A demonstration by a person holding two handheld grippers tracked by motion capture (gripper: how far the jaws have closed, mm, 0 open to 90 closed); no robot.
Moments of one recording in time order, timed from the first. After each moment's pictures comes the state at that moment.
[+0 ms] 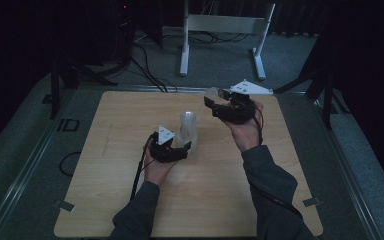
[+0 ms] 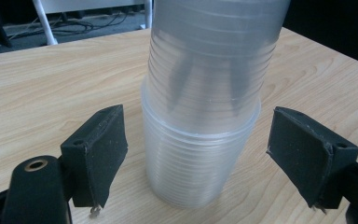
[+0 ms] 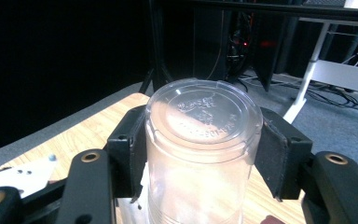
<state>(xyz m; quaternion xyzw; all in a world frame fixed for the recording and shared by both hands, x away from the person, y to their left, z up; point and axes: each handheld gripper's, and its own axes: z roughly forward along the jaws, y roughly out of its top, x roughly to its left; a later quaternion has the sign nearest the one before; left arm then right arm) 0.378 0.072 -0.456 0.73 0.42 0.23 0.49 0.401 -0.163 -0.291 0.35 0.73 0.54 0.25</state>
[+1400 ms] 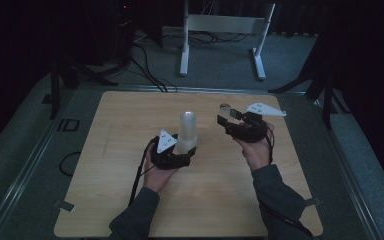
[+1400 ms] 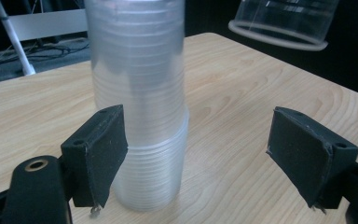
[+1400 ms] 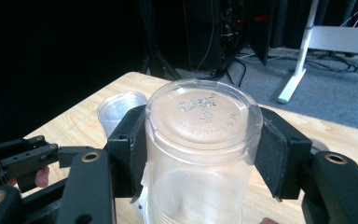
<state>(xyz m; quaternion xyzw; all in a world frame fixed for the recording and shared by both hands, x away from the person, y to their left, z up) 0.346 0.065 -0.434 0.74 0.36 0.23 0.52 0.379 -0.202 -0.338 0.40 0.71 0.54 0.21</state>
